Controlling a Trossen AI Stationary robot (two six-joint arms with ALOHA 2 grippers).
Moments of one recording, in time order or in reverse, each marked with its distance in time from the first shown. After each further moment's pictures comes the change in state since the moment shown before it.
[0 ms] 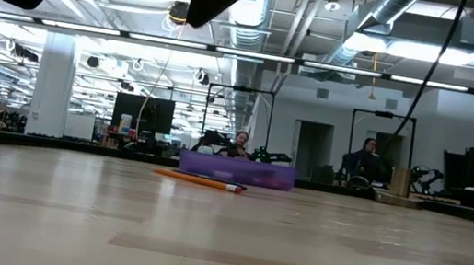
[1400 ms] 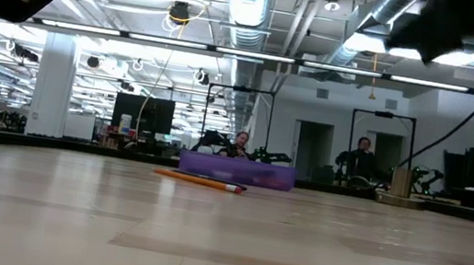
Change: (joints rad) left arm -0.013 0.248 0.125 0.029 -0.005 -0.123; right arm 0.073 -1.189 -1.663 1.132 -0.169 0.046
